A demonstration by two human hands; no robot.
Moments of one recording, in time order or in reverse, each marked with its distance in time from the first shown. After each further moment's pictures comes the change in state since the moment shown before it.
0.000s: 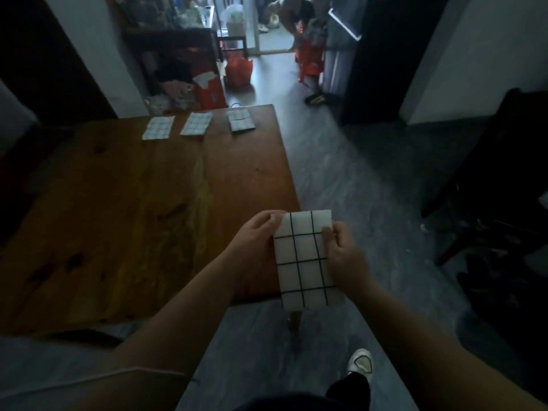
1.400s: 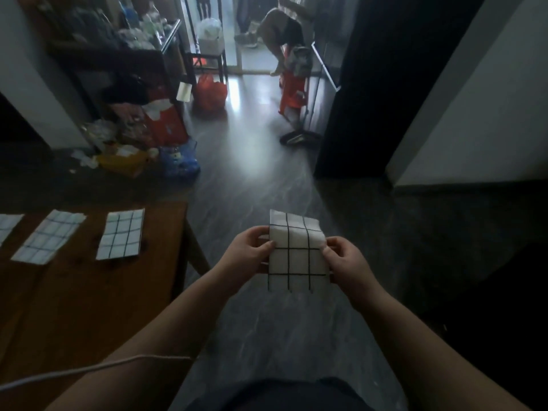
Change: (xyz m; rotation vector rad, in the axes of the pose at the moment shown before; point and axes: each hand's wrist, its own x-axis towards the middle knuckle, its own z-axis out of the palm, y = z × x) left_hand 0.639 0.245 0.217 0.023 0.031 0.034; right_hand 0.694 0.010 -0.253 0.128 -0.159 0.195
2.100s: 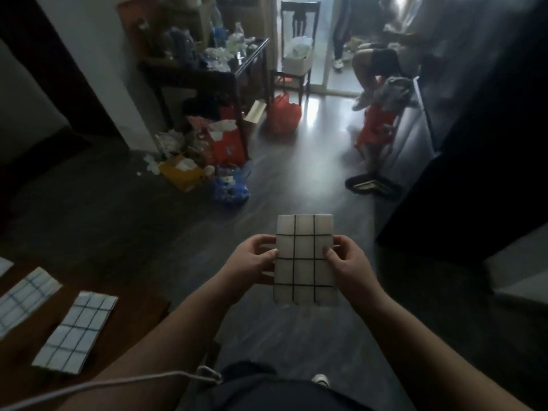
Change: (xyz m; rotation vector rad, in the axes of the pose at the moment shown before) left_hand 0.371 0.155 -0.053 -0.021 0.304 -0.026; right_hand 0.465 -0.142 0.001 -0.104 -0.309 -0.154
